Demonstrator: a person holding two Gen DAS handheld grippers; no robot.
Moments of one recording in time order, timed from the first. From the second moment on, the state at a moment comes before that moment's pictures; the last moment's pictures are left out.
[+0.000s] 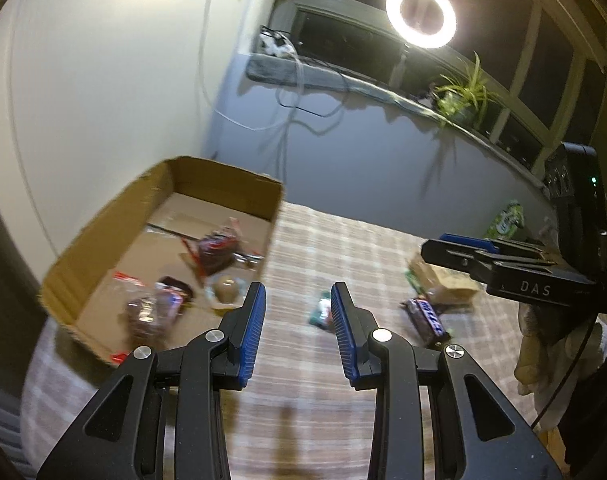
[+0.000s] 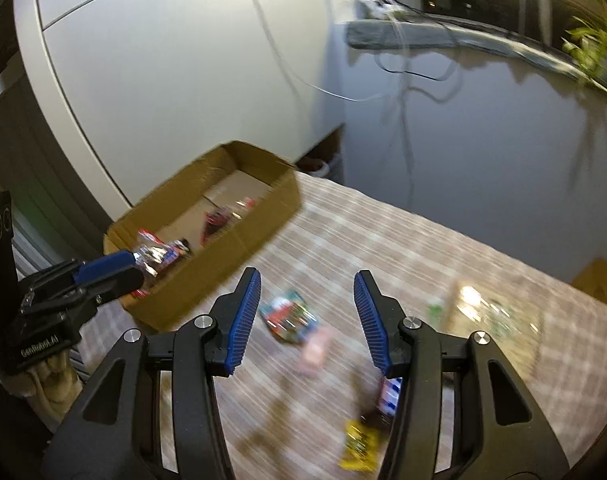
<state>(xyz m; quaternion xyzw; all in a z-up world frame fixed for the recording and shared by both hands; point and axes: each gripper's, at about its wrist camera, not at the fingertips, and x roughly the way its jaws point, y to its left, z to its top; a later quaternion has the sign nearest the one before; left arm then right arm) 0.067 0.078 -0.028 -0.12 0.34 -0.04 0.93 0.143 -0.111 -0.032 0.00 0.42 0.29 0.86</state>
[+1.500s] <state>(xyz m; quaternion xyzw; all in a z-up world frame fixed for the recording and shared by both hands) 0.144 -0.037 -0.111 -0.03 0.47 -0.09 0.88 0.152 -0.152 -0.135 -0.02 0.52 0.25 0.82</state>
